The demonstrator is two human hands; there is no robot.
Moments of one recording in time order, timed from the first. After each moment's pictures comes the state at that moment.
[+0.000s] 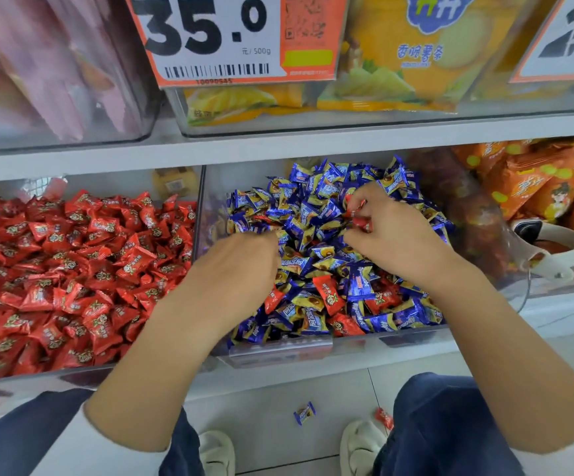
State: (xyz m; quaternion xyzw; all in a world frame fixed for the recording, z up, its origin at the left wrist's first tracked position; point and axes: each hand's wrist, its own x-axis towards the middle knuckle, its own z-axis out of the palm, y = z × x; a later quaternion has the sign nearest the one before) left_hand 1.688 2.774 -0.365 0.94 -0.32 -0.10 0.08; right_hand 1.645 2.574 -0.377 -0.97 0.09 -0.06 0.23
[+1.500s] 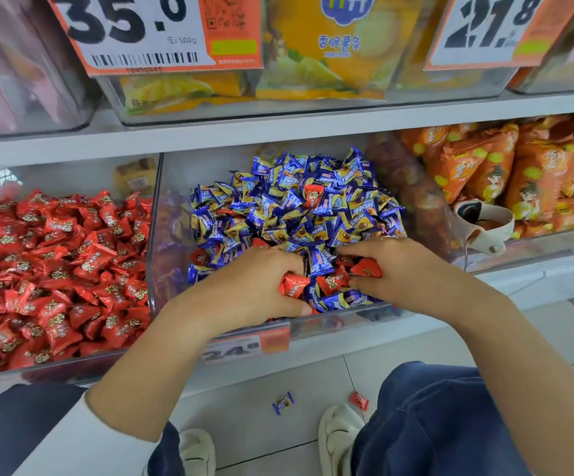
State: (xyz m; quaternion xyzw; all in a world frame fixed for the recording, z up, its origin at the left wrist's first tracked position) left_hand 1.662 2.738 -0.378 0.86 -0.45 -0.19 0.18; right_hand 1.572 2.549 -0.377 -0.98 0.05 0.07 0.16
